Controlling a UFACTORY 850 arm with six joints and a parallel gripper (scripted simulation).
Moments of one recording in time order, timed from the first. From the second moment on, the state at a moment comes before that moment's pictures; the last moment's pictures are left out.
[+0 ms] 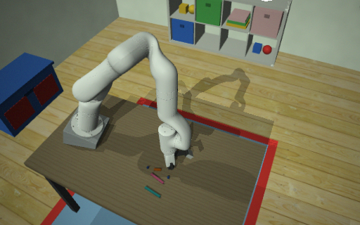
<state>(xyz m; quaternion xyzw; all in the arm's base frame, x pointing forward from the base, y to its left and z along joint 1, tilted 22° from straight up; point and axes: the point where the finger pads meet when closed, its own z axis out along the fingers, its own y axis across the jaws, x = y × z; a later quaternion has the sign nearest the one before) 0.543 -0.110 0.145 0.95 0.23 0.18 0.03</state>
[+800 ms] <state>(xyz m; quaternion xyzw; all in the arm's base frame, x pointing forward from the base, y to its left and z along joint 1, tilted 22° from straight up) 0.545 -0.110 0.141 0.96 0.23 0.18 0.03</state>
